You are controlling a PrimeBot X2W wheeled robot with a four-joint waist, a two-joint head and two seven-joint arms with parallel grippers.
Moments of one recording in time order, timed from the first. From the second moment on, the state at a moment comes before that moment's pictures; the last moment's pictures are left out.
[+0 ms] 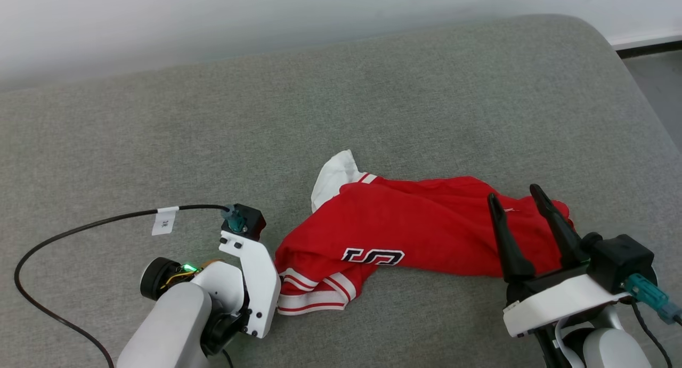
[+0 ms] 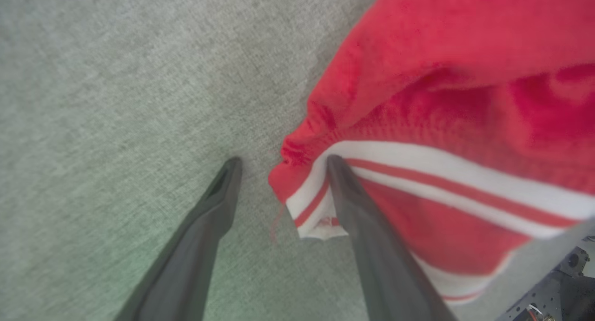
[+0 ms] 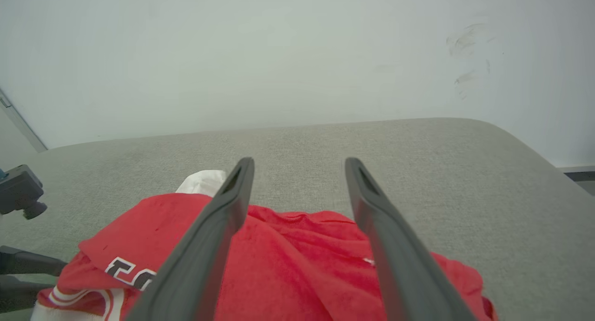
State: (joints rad) left arm -0.38 0.28 -0.45 0.34 -0.43 -0.08 0.75; right arm -0.09 -0.08 0.12 -0.01 0.20 0.13 -0.10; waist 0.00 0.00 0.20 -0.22
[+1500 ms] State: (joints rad) left arm -0.02 0.27 -0.29 0.07 -0.42 0.17 0.16; right arm 0.06 -0.06 0.00 -0.13 0.15 0.13 0.03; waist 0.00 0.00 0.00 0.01
